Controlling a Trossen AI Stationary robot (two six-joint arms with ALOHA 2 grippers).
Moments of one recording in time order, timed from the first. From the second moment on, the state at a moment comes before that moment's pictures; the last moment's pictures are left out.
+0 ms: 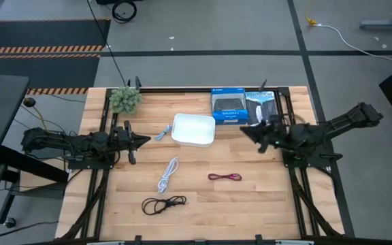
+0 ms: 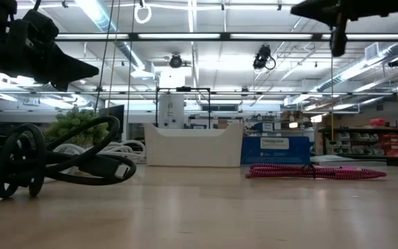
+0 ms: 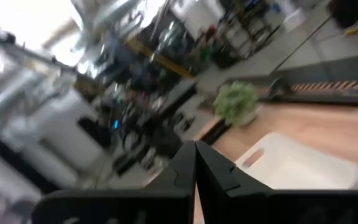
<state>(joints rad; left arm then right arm) -0.12 0.19 0.01 0.14 -0.38 -0.06 0.31 0.72 0.40 0.39 0.61 0.63</state>
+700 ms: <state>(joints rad) -0.12 0.19 0.01 0.14 -0.38 -0.06 0.31 1.45 1.09 -0.40 0.18 0.43</state>
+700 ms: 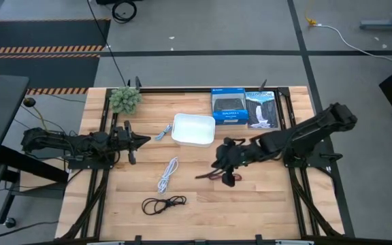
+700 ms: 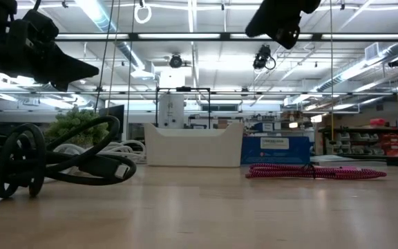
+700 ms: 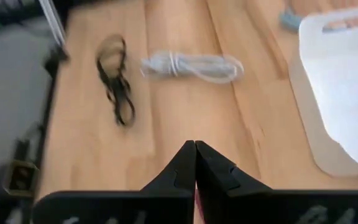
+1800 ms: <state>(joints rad) -0.12 0.19 0.01 0.15 -0.38 -0.06 0.26 1.77 1.20 -0.70 0.03 0.24</state>
